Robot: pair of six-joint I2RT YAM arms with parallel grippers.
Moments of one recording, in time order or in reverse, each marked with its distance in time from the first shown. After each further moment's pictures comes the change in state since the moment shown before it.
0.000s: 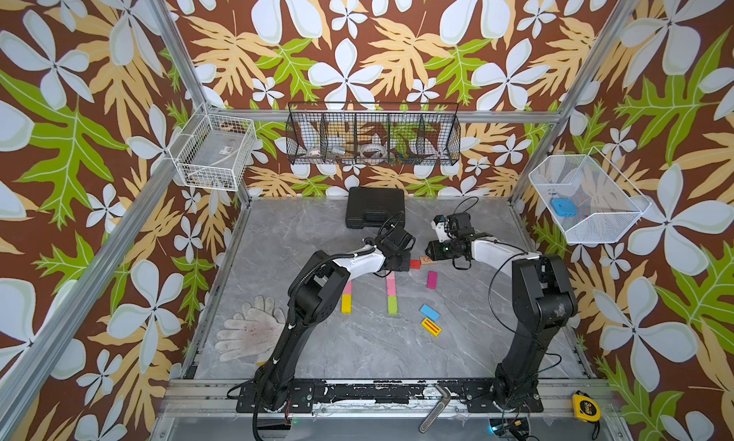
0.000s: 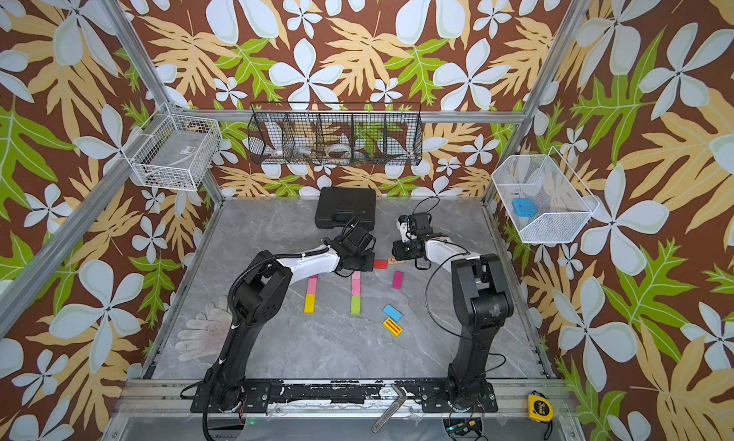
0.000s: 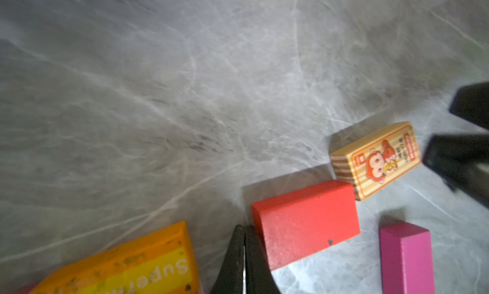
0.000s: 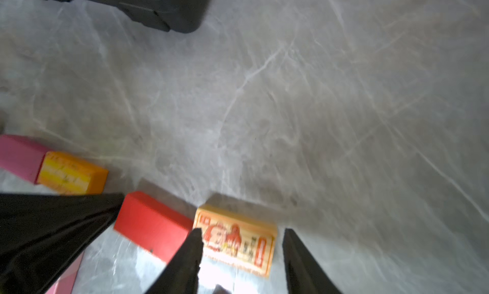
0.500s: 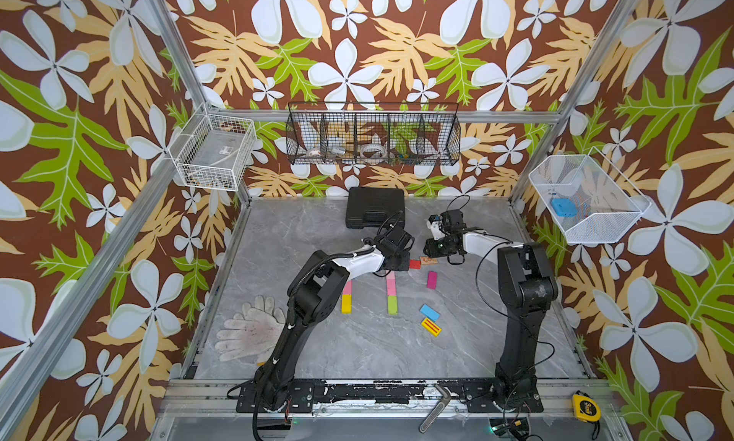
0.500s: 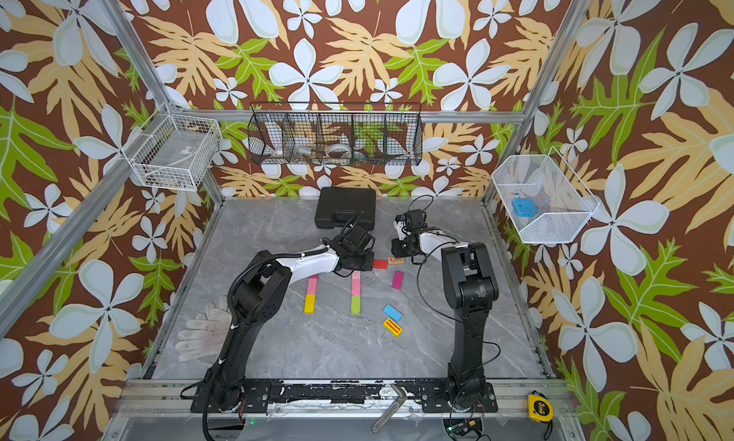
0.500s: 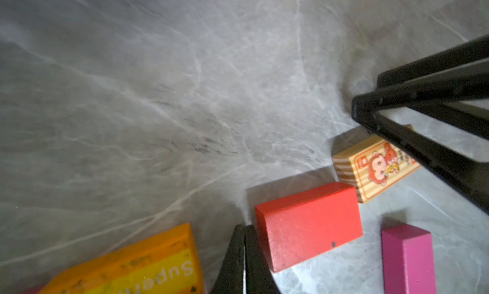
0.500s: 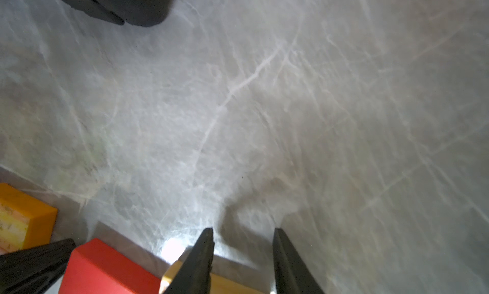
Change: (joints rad) left arm 0.008 -0.002 -0.006 0.009 0.003 0.000; right arm -0.001 0.130 0.103 -0.031 -0.005 -0.016
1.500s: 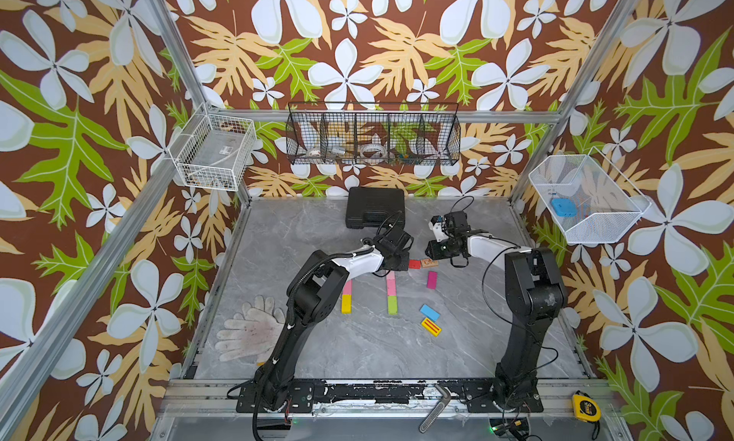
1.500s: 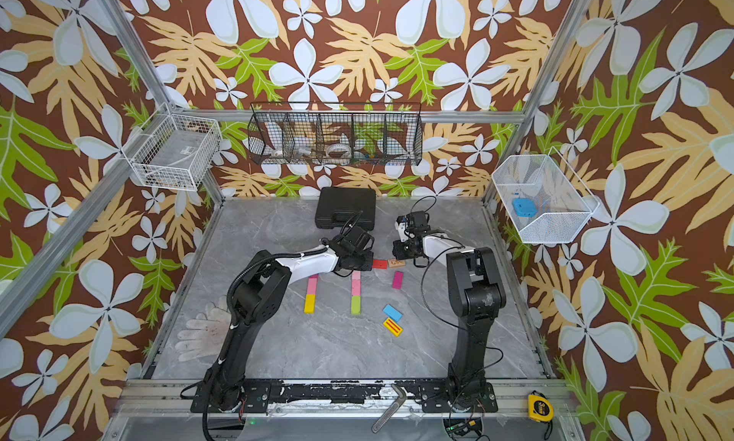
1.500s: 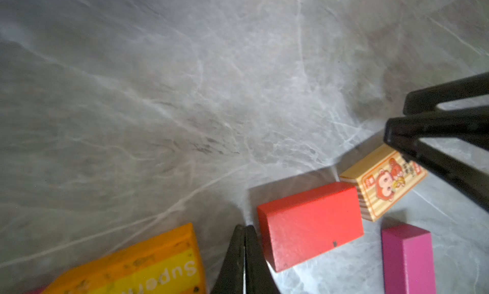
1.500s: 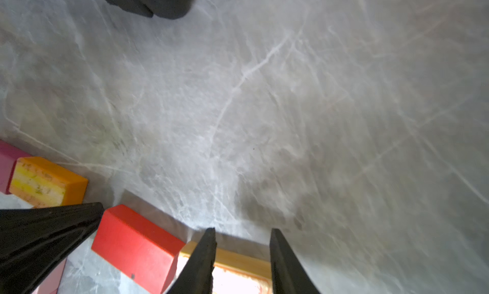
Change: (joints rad) left arm 0.003 -0.004 -0.011 0.011 0.005 0.000; right arm -0.015 -0.102 -0.084 0.008 -0.016 0.004
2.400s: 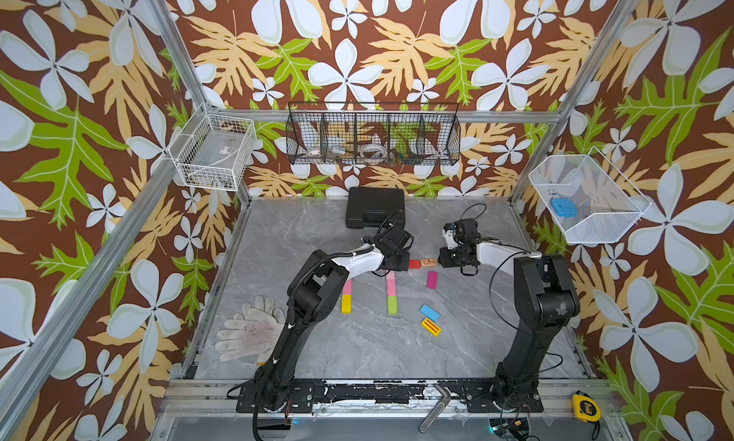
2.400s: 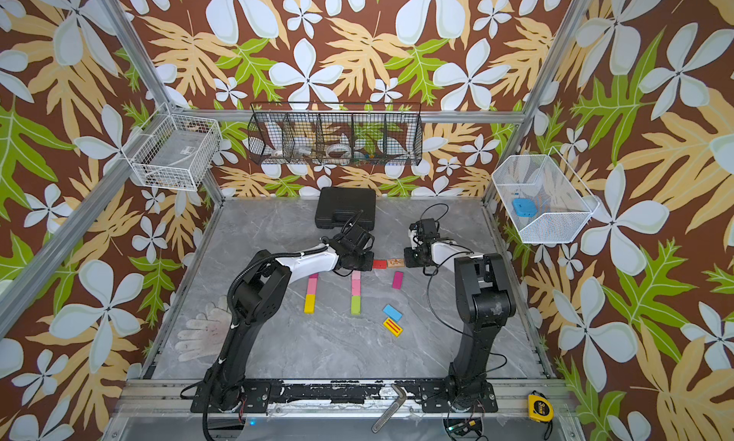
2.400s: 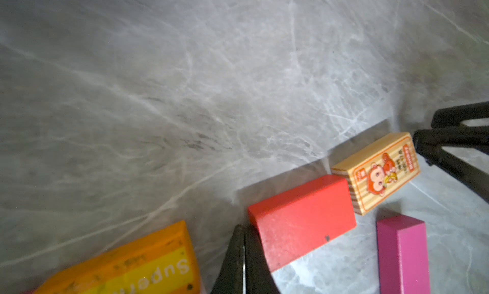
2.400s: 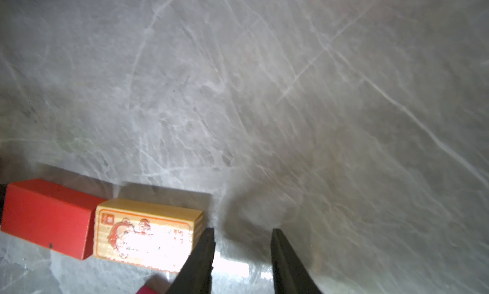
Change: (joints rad) left arm 0.003 0.007 0.025 -0.035 0.036 0.018; right arm -0.043 -0.061 -0.121 0.005 0.097 0.018
